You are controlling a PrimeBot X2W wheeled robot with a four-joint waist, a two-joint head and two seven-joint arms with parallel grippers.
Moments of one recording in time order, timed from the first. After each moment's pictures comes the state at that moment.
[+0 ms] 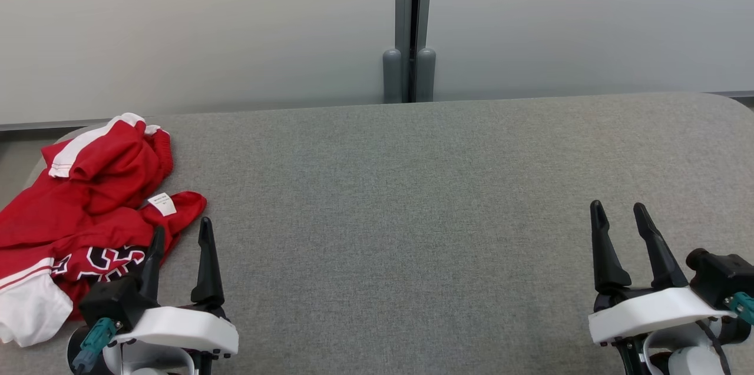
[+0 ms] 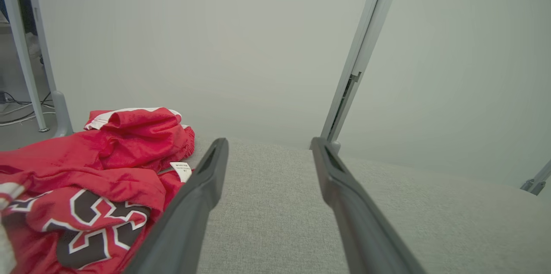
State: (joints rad) left arm -0.05 0.05 -0.02 0.18 -0.34 0.03 -0.19; right arm -0.09 -0.07 0.07 0.16 0.39 0.13 -0.18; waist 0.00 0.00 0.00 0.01
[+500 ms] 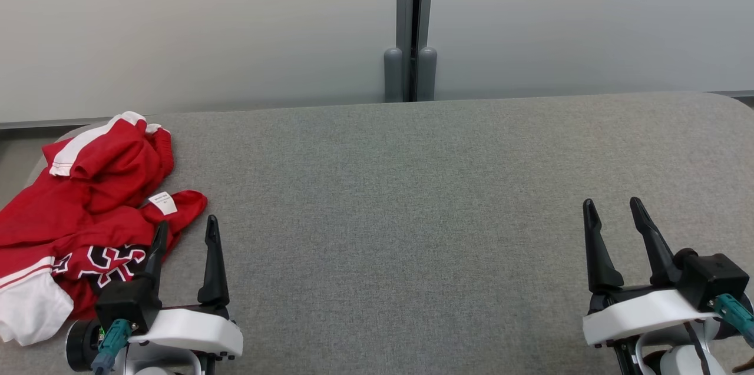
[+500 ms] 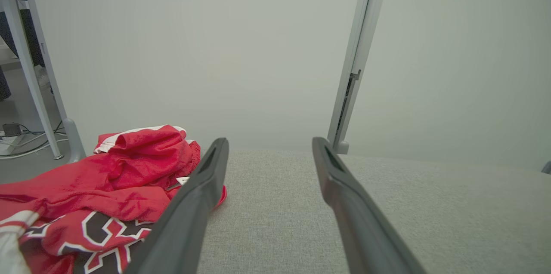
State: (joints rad) left arm -0.05 0.05 -0.03 0.18 -0.23 0.04 -0.22; right arm -0.09 -0.06 0.07 0.16 0.26 0.13 -0.21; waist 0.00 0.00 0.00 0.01
